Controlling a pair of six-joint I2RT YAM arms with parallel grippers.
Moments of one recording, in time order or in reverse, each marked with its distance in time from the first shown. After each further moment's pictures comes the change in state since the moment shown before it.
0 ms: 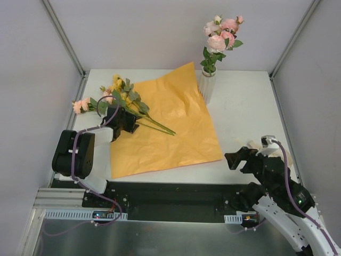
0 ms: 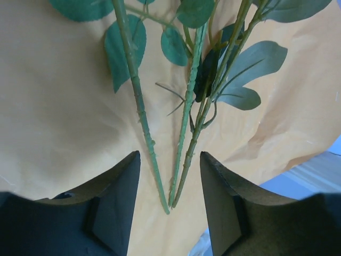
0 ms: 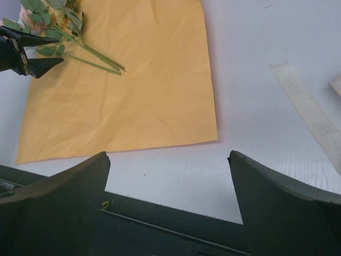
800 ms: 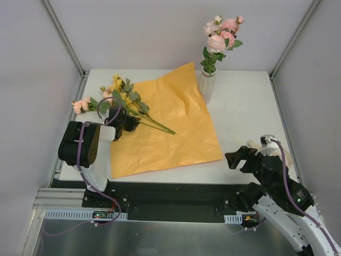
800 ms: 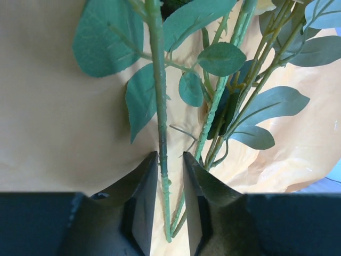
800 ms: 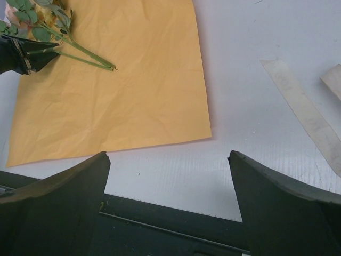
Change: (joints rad) left arm 0.013 0.137 0.000 0.149 -0.053 -0.040; right arm 0.000 0.019 -0.001 -0.010 0.026 0.008
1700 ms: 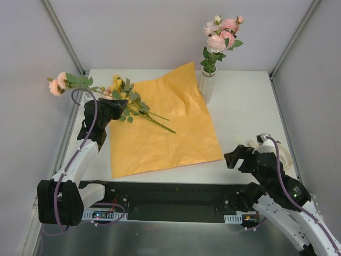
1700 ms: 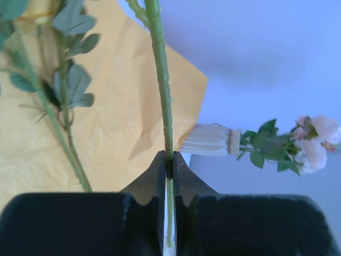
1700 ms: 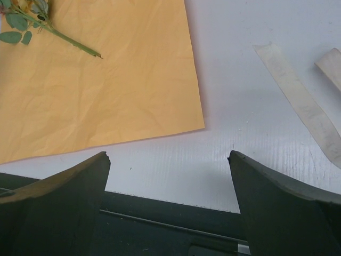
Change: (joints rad) left arm 0.064 -0.616 -0.031 -0.188 0.013 0.048; right arm 0.000 0.058 0.000 -0.024 0.008 0.023
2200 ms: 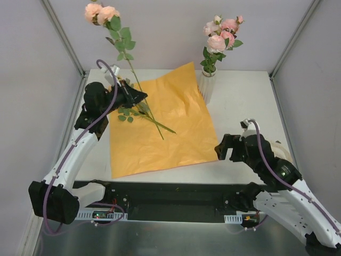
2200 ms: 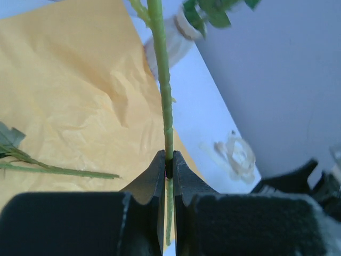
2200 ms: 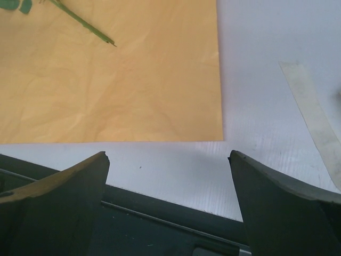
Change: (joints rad) left arm -0.109 0.009 0.364 -0.181 0.388 0.648; right arm 0.000 0.271 0.090 0.084 -0.068 -0.080
